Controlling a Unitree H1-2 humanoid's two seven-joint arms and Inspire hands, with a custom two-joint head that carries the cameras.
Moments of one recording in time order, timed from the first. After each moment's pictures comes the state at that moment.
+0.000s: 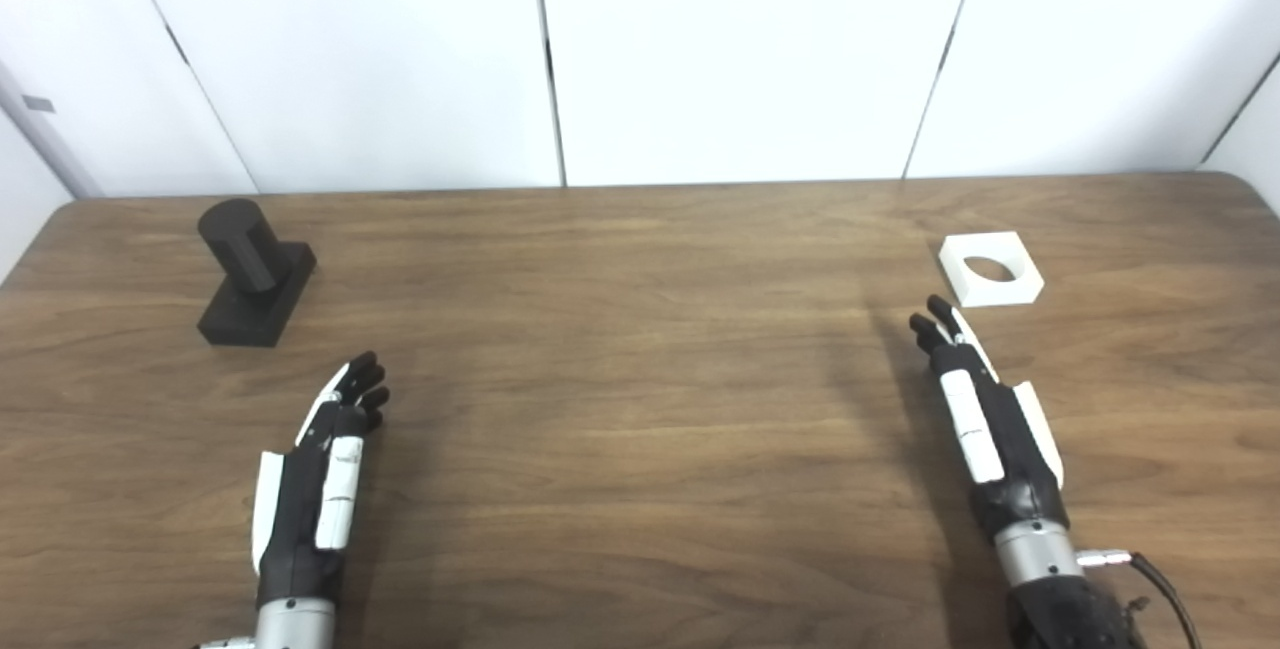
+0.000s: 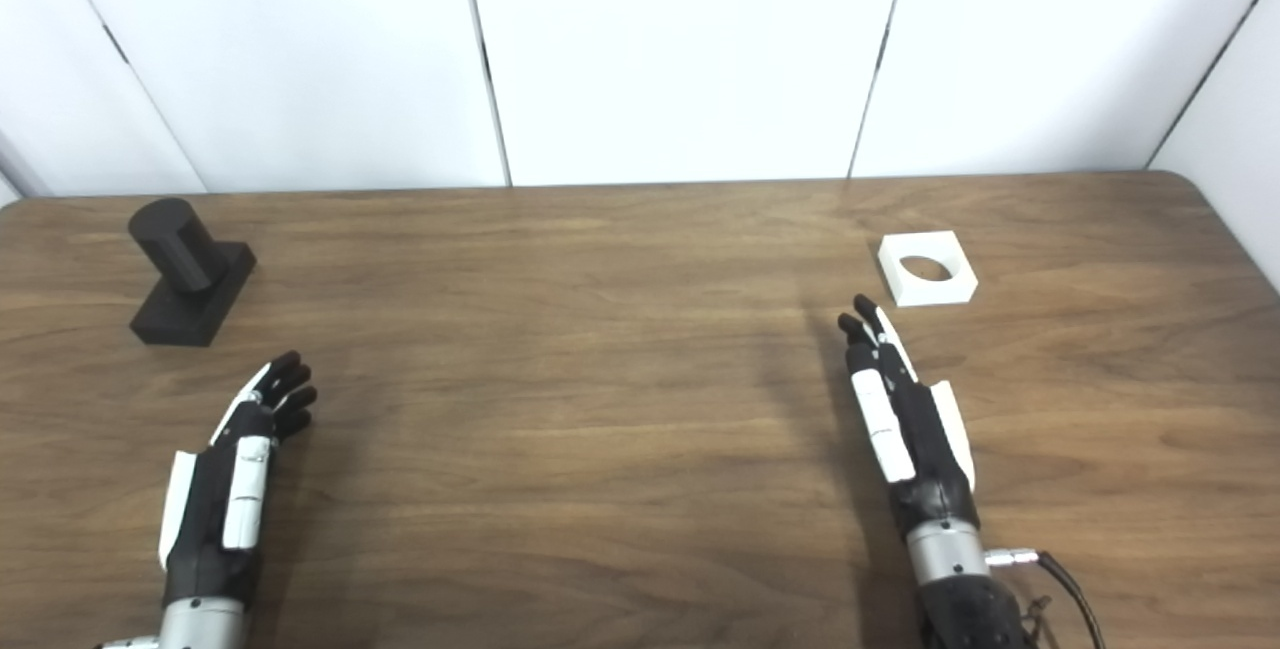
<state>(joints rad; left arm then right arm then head) 0.19 0.11 0.04 -0.17 0.08 -0.09 0.08 0.14 -0.07 -0.09 -0.21 -0.13 0.04 0.02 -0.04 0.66</state>
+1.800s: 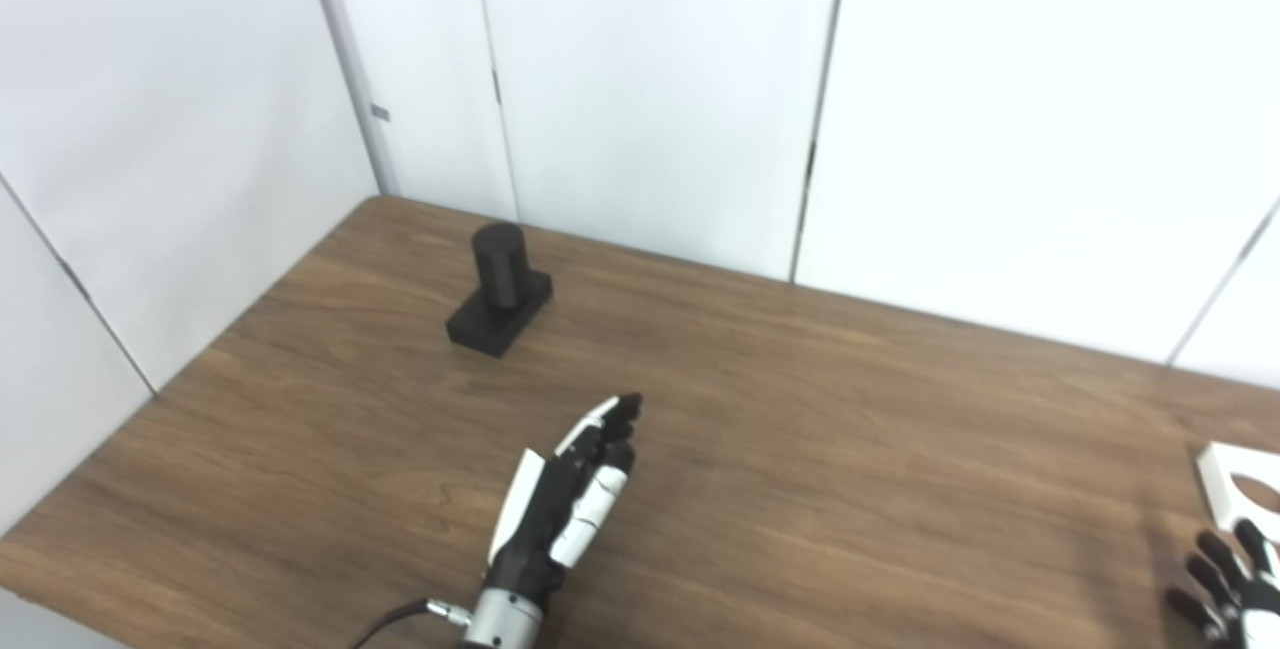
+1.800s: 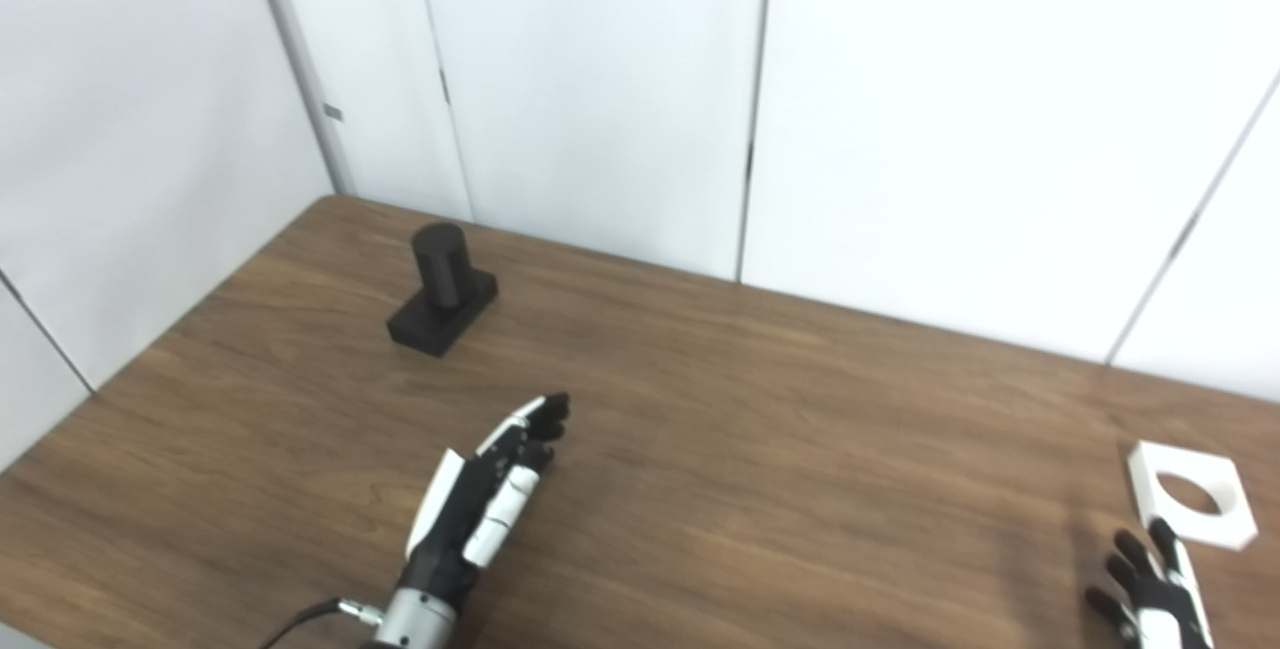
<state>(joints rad) 0.17 0.09 -0.08 -0.16 0.18 -0.09 0.15 0.14 -0.13 -0.13 -0.20 -0.02 0.03 0.06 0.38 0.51</state>
